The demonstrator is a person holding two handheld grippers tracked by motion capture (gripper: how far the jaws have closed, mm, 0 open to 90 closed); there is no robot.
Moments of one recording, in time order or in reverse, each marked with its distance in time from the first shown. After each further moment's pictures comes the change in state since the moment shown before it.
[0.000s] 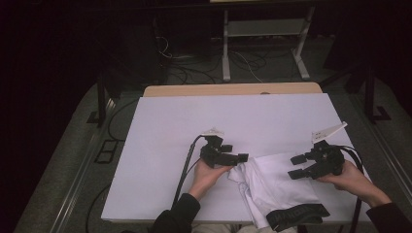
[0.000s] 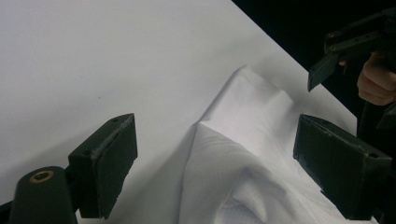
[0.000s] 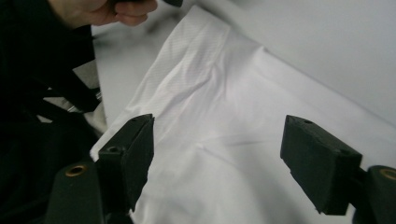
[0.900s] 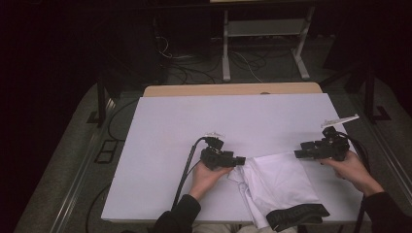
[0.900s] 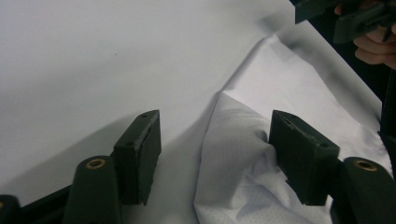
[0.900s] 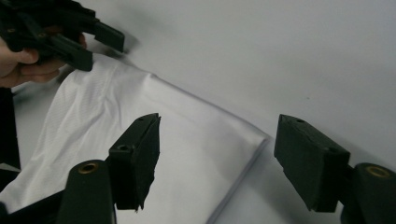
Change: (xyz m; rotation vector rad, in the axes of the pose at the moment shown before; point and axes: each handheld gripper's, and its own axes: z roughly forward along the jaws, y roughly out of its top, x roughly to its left) left arm 0.008 -0.009 0.008 0.103 0.047 -0.043; right arm -0.061 -0.010 -0.014 -0.124 -0.173 0.187
